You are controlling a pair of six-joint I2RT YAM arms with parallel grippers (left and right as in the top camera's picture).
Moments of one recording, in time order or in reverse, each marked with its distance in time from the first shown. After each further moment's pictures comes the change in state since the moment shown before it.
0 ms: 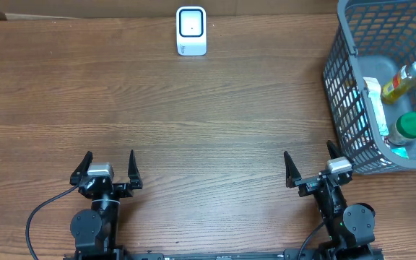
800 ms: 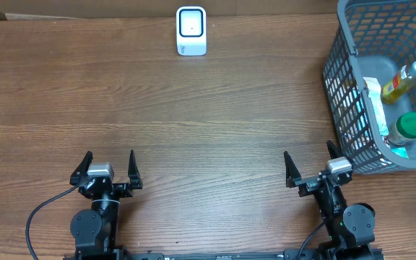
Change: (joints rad) left arm 0.000 0.000 0.000 0.000 0.000 0.000; right arm 0.000 0.000 0.000 0.000 0.000 0.000
